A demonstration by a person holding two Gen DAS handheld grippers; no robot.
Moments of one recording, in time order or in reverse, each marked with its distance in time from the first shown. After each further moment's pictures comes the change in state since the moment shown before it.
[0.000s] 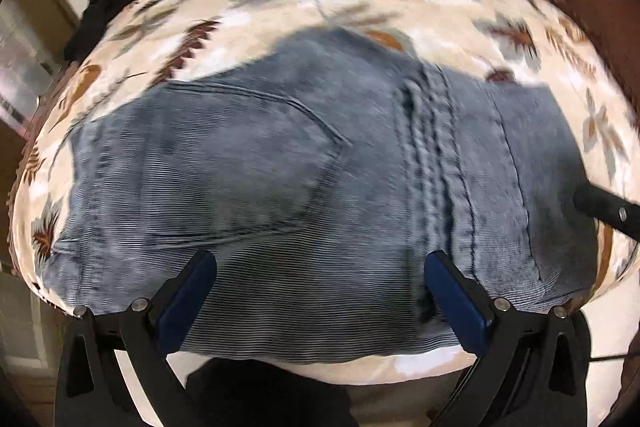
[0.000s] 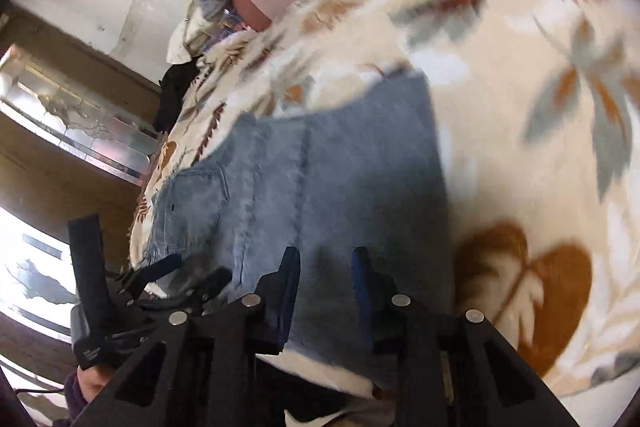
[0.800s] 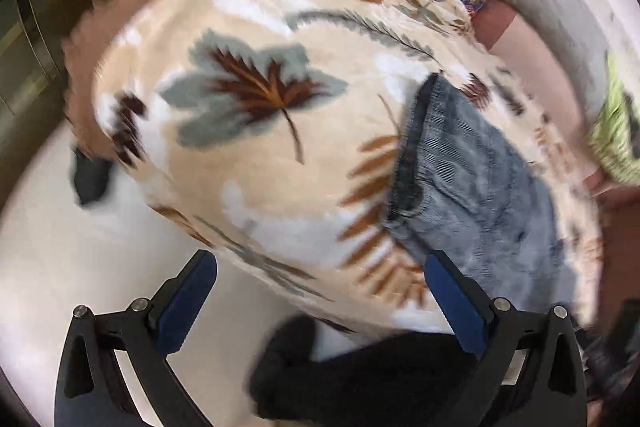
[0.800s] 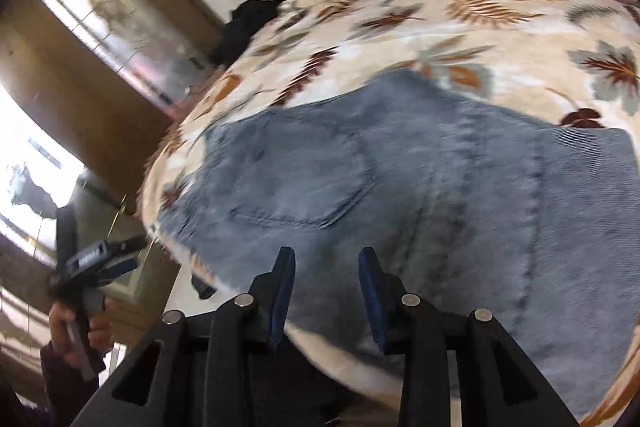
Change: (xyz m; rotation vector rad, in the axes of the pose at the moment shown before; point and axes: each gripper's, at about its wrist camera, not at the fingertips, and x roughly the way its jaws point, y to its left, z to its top) left arm -0.033 0.292 -0.102 -0.727 -0.025 -0.153; right arm 0.070 0.138 -0.045 -0.303 0.103 0.081
